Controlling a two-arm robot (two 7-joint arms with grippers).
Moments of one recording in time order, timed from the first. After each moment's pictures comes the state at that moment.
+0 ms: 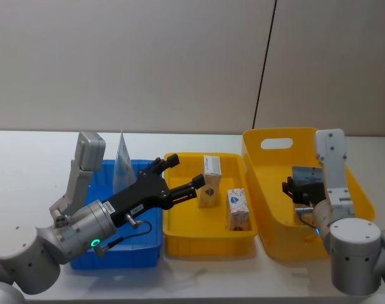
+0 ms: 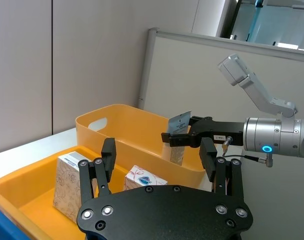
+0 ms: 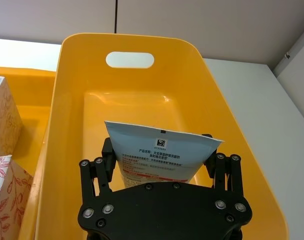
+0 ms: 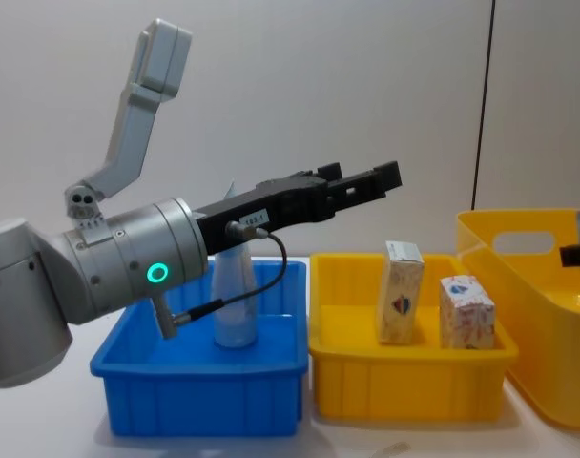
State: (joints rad) left arm -0.62 0.14 0.44 -0.98 -0.61 -0.14 -0.87; right arm 0.36 0.10 -0.15 -1.42 -0.01 0.50 -0.21
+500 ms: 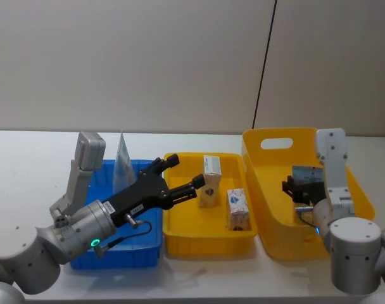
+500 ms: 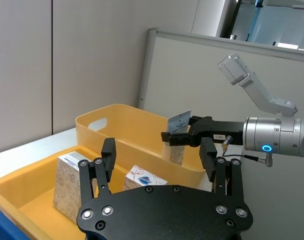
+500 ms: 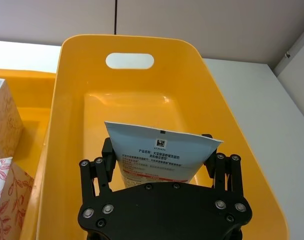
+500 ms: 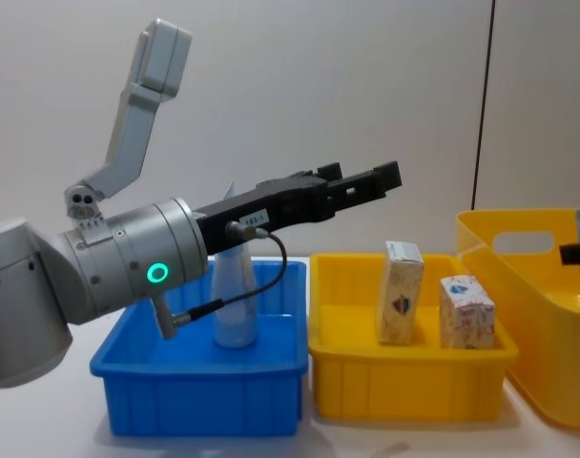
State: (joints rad) left arm -0.62 0.14 0.44 -0.98 -0.61 -0.14 -0.87; right arm 0.36 0.09 -0.14 -1.42 -0.01 0.50 -0.21
